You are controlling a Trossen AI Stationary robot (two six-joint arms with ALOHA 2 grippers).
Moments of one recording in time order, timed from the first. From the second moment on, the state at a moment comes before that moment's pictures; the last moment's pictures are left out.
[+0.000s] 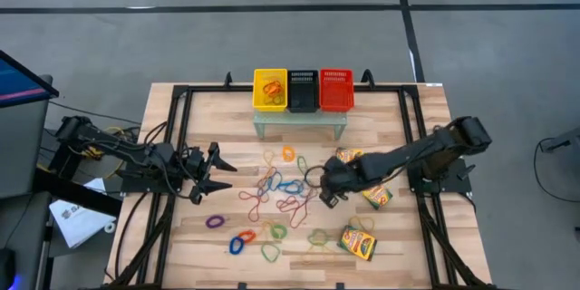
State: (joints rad) left arm -0.30 0.51 0.16 0.38 -0.13 -0.19; right arm 0.27 1.61 1.12 -0.80 0.26 1.00
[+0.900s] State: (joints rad) left arm -0.30 0.50 0.16 0.38 -0.13 -0.19; right arm -0.14 1.82 1.84 -0.75 0.42 0.12
